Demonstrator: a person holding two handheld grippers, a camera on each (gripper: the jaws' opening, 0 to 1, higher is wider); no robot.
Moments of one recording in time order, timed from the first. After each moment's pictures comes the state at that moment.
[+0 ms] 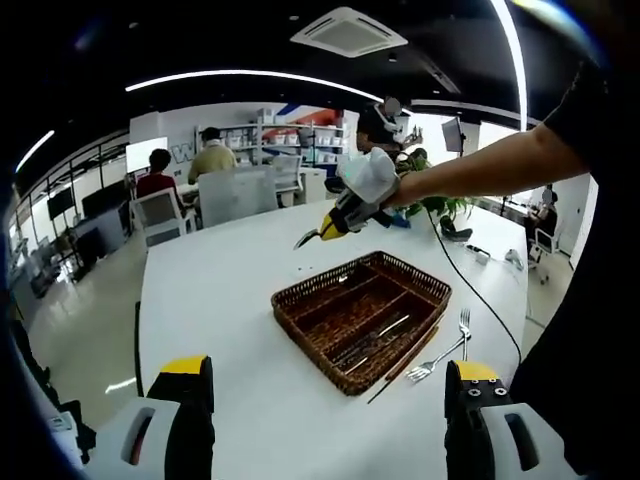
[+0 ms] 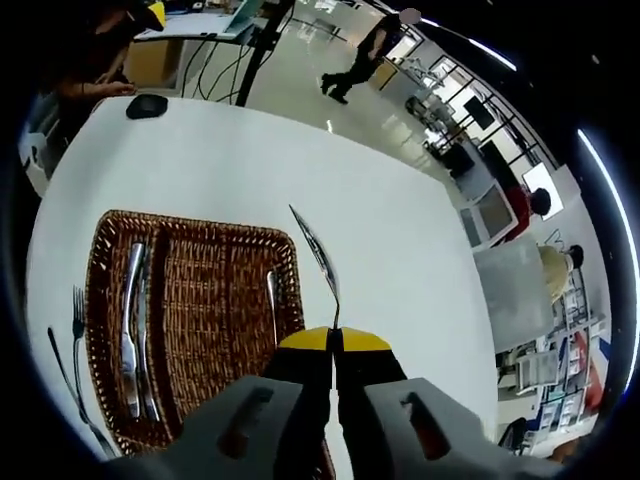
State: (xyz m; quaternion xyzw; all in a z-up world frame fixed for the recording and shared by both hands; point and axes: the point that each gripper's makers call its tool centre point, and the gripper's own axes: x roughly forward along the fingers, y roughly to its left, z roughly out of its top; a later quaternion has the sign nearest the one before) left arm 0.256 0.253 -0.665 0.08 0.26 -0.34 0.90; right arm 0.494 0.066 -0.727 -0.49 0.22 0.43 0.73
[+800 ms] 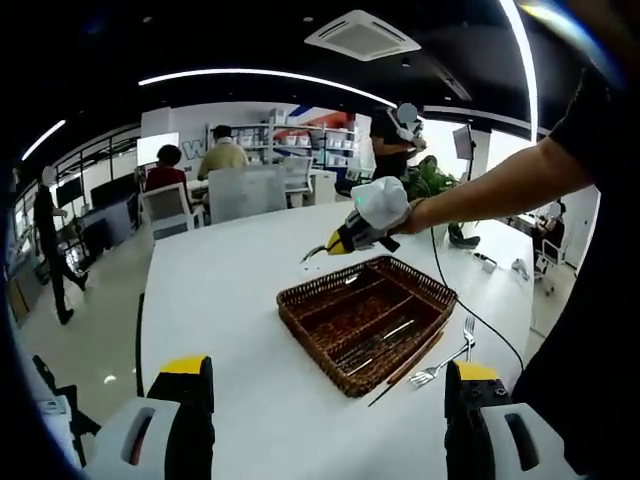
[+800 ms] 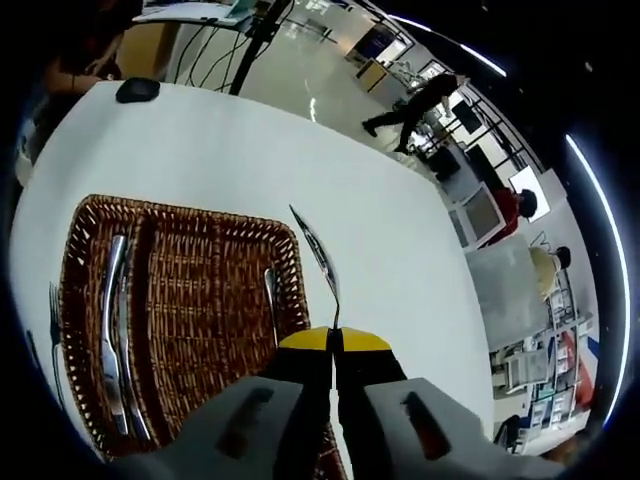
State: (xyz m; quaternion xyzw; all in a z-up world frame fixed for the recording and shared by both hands) left arm 0.253 0.258 -0.668 0.06 0.26 -0.32 0.91; right arm 0.492 0.070 -0.755 -0.50 0.20 0.40 0.74
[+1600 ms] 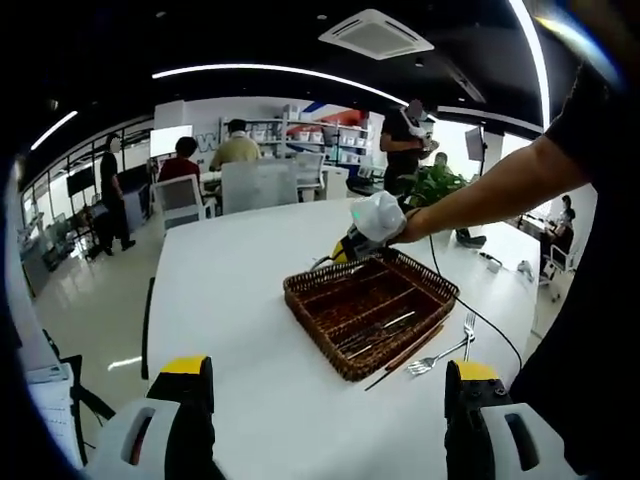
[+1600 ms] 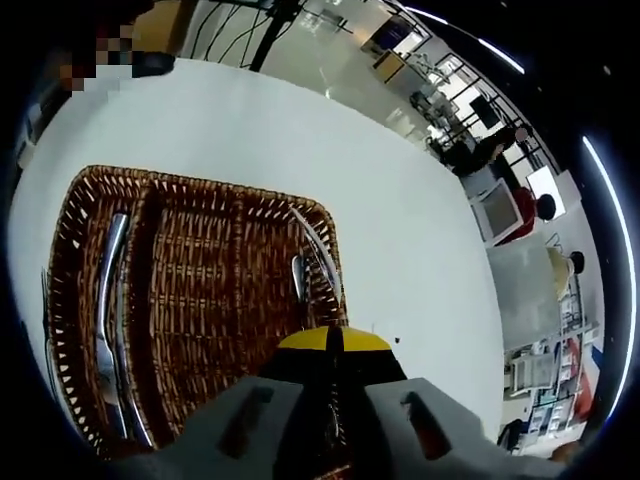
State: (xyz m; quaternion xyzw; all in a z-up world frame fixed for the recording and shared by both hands) left arm 0.226 0.271 -0.671 0.05 0.27 -0.29 0.92; right arm 0.484 0.078 -0.798 -0.51 0.23 0.42 0.71
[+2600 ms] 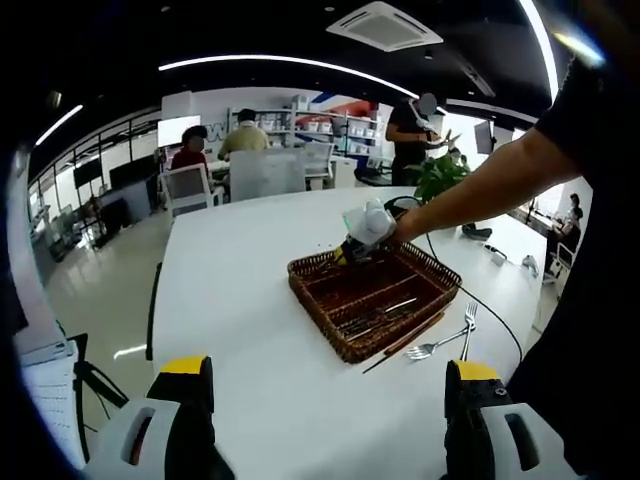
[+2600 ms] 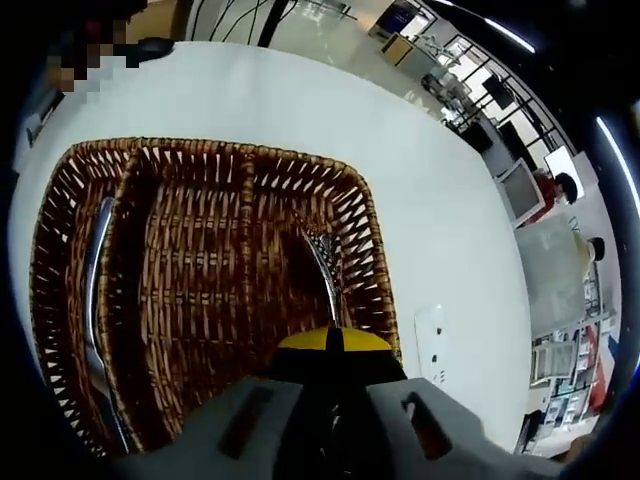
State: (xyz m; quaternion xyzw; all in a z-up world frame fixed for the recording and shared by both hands) left arm 0.209 0.275 -0.681 0.05 0.29 -0.27 0.92; right arm 0.482 0.075 -0.845 -0.50 0.28 0.43 0.70
